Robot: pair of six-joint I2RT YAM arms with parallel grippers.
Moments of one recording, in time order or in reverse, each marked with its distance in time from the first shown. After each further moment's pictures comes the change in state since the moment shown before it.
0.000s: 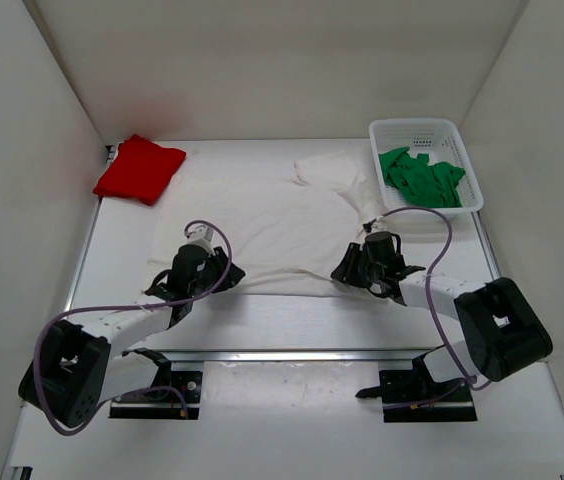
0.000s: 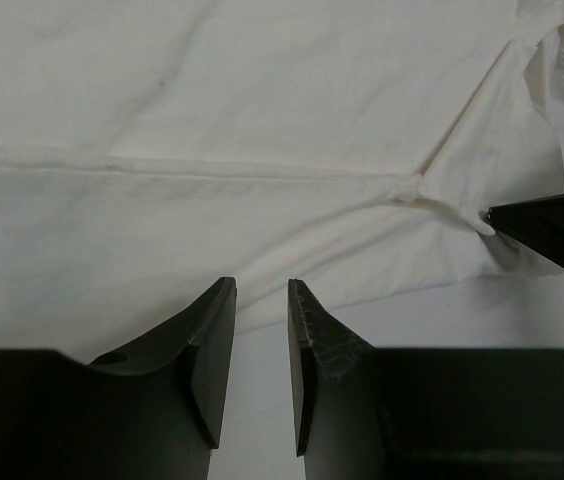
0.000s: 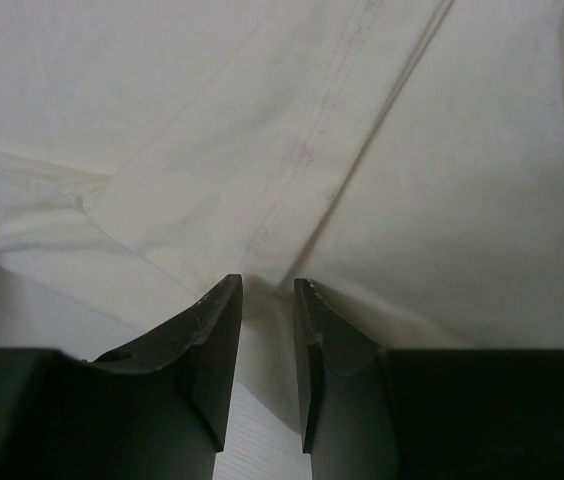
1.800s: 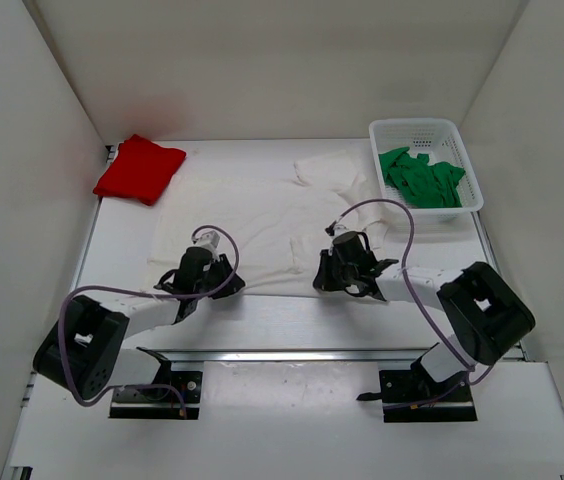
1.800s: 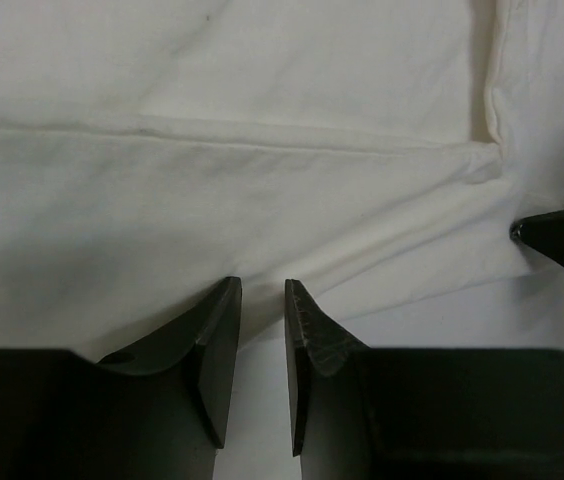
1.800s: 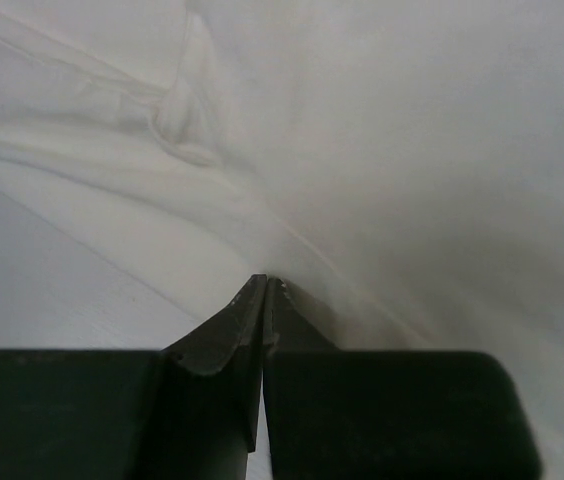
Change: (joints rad) left arm 0.001 0.163 0.003 0.022 0.018 0.042; right arm 0.200 0.127 0.147 -0.089 0.036 -0.144
